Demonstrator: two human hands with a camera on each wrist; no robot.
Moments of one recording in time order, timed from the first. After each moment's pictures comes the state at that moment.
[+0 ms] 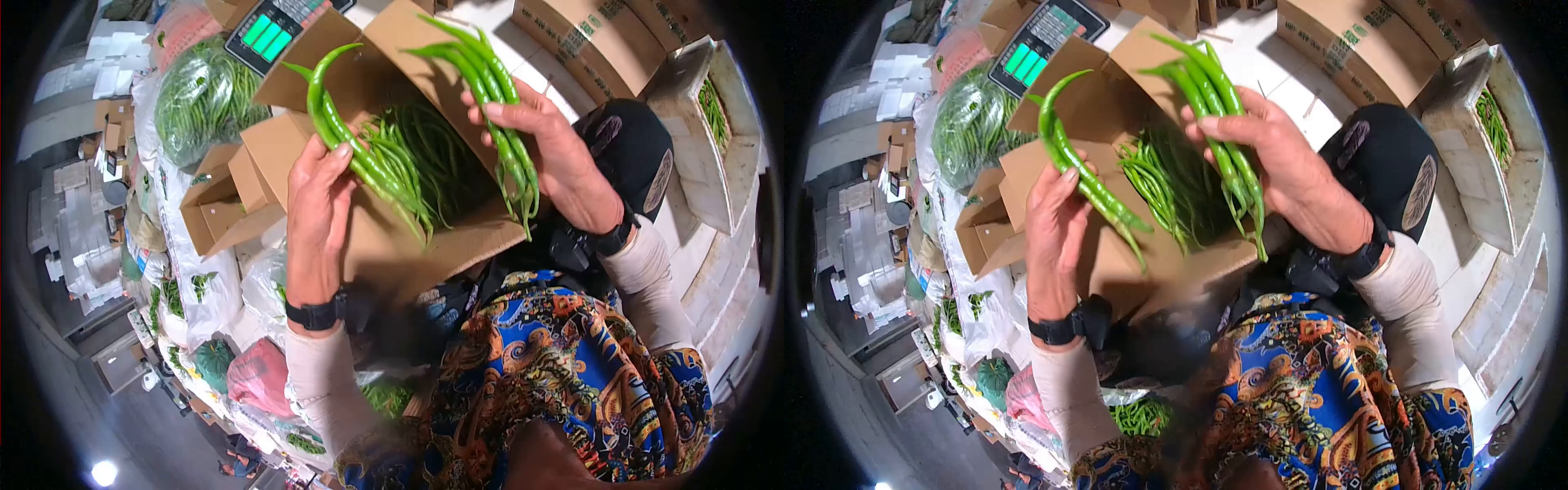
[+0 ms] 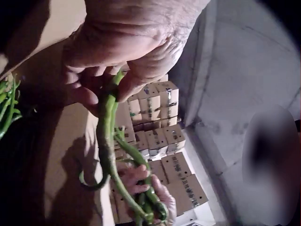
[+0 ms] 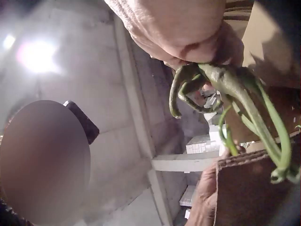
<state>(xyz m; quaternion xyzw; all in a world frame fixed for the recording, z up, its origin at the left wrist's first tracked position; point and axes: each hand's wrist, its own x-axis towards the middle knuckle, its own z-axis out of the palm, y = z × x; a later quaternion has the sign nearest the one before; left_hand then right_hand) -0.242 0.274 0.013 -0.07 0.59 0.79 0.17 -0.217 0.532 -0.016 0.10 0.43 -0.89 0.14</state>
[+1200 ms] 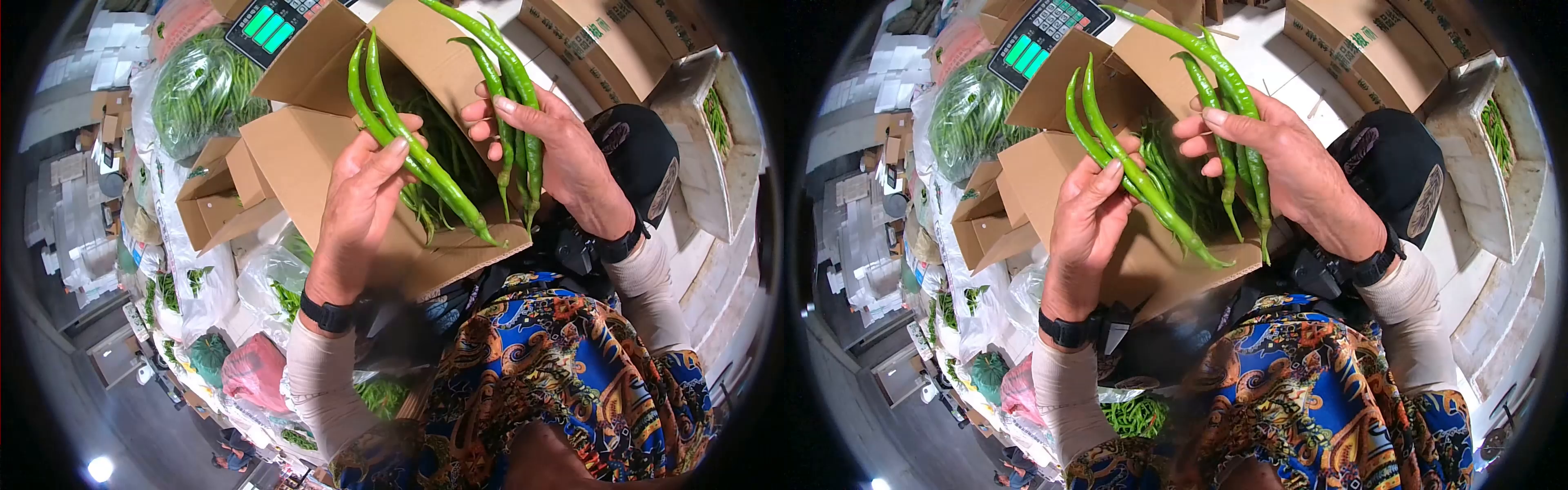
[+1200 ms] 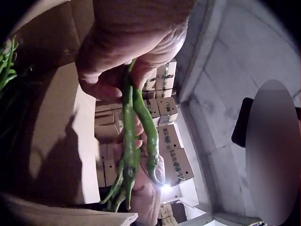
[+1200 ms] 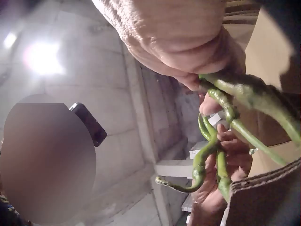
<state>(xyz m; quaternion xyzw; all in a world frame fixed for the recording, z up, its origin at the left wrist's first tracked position) -0.232 0.304 0.005 -0.04 0.54 0.79 0.27 -0.217 0.532 0.002 0.09 0.45 -0.87 0.17</state>
